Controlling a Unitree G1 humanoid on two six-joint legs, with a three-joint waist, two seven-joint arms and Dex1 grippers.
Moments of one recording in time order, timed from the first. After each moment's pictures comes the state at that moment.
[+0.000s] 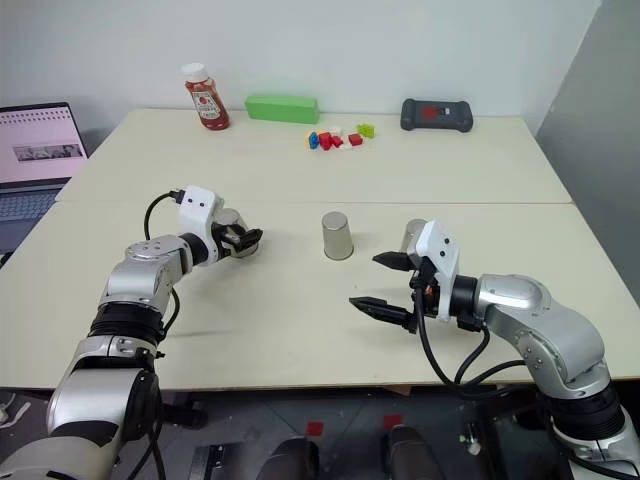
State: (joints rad) left arm -0.81 0.55 0.05 0.72 -0.12 0.34 -0.56; right arm -0.40 -0.62 0.07 -0.51 0.65 0.80 0.74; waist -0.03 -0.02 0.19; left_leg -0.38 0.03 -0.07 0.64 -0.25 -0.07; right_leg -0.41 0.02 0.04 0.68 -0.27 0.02
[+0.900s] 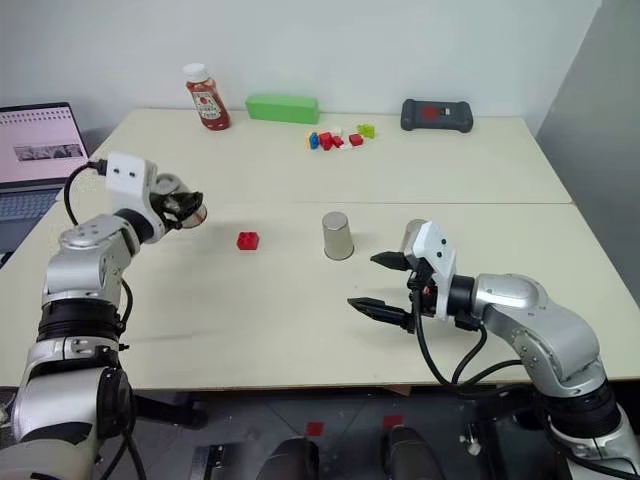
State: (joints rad) left arm -0.77 0.66 0.20 0.64 -0.15 0.34 -0.44; right arm -0.41 -0.62 0.09 -0.48 0.61 0.77 0.76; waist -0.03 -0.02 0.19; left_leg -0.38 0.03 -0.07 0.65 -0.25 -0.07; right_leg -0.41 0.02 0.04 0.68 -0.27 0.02
